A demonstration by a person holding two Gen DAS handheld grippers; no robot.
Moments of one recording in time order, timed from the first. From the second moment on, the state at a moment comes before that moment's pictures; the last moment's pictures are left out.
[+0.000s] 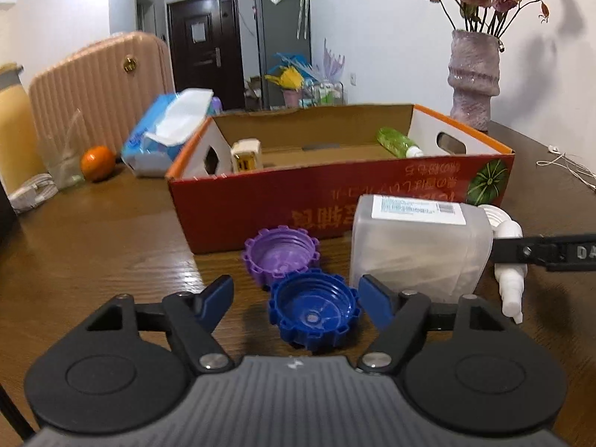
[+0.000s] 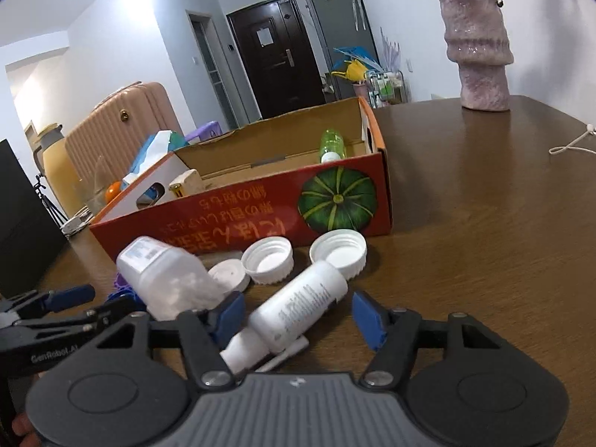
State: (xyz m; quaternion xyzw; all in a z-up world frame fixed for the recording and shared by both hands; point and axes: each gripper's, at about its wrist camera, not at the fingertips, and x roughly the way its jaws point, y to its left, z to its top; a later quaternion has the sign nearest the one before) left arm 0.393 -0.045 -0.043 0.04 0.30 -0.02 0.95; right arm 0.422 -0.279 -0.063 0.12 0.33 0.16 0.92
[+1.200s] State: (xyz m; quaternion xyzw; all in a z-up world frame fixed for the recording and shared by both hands) left arm 0.291 -0.069 0.002 -0.02 0.23 -0.07 0.97; right arm 0.300 -0.279 0.001 0.08 0.23 0.15 0.96
